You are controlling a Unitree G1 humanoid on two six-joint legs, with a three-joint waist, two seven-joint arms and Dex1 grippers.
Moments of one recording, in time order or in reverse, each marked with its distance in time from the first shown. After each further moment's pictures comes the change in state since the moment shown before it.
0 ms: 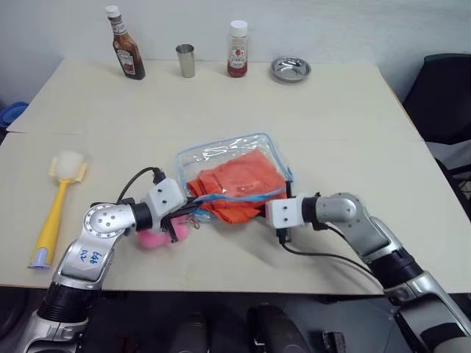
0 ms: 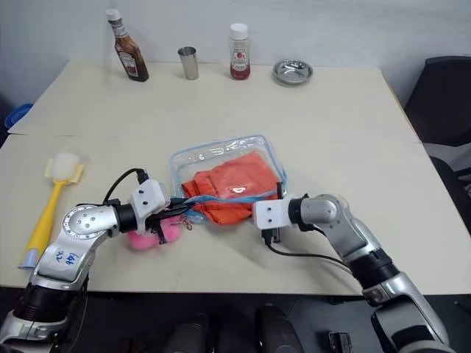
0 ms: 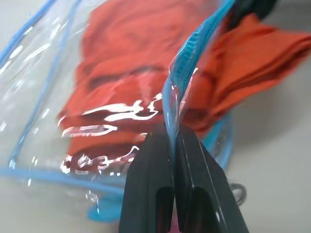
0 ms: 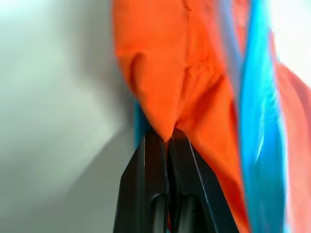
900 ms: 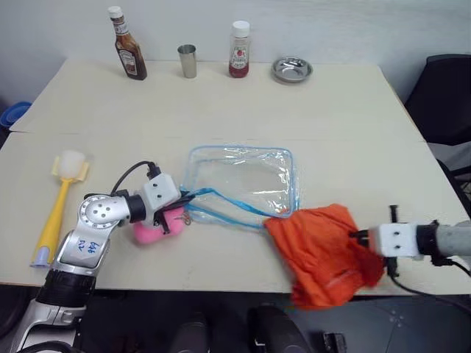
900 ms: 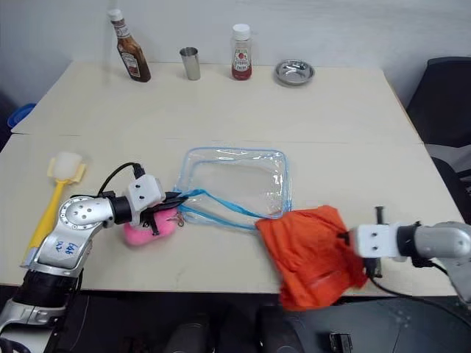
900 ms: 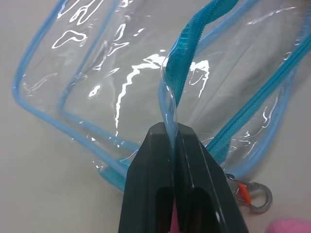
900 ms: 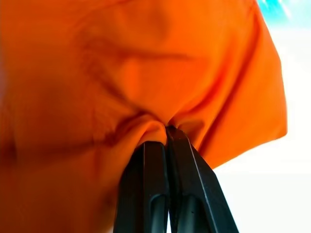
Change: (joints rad) left arm -0.046 0.039 -0.011 0.122 0.040 -0.115 -0.059; right arm 0.483 -0.444 -0.506 0.037 0.201 -0.077 0.073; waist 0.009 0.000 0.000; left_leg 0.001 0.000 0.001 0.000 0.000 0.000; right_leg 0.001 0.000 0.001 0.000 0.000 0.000
